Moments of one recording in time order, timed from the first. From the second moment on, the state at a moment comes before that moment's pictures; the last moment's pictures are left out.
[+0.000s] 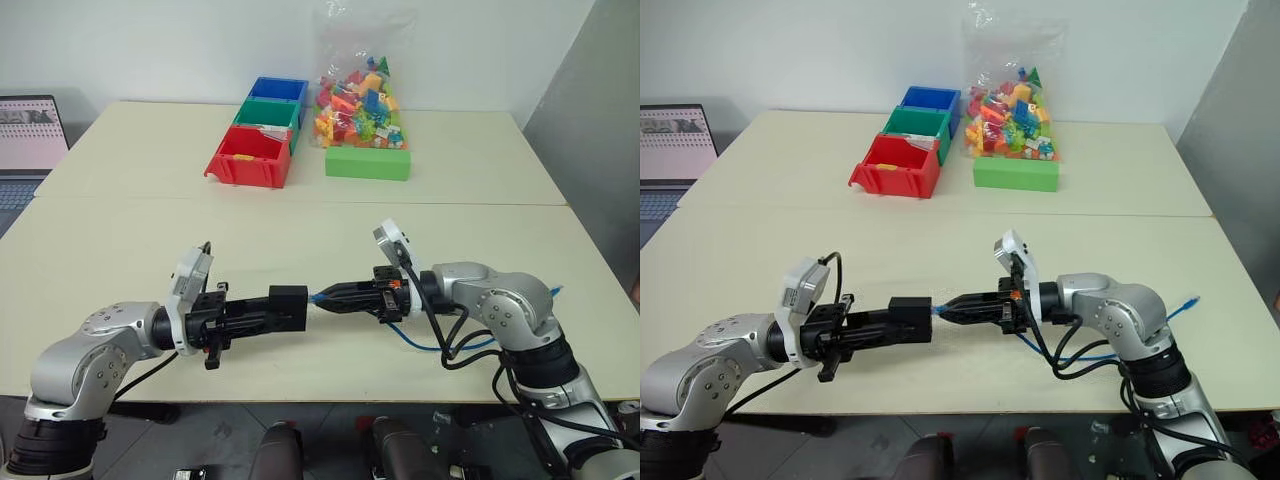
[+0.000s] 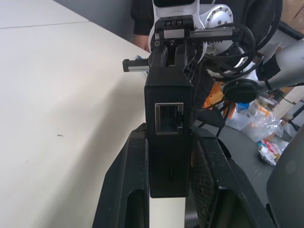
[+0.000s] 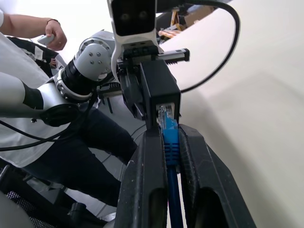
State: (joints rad) left arm -0.10 0.77 0.18 -0.26 -0.83 0.67 -1.25; right arm -0.59 -0.43 0.19 -0.21 0.80 1.00 0.93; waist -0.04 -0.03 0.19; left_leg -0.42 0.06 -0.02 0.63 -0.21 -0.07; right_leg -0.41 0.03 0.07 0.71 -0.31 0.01
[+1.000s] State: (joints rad) left arm -0.09 0.69 0.22 -0.23 -0.72 0.59 -0.99; right arm -1.18 -0.12 0.03 1.21 0.11 0.18 0.21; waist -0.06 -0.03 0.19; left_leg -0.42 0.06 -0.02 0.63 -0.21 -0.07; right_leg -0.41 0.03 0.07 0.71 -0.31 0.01
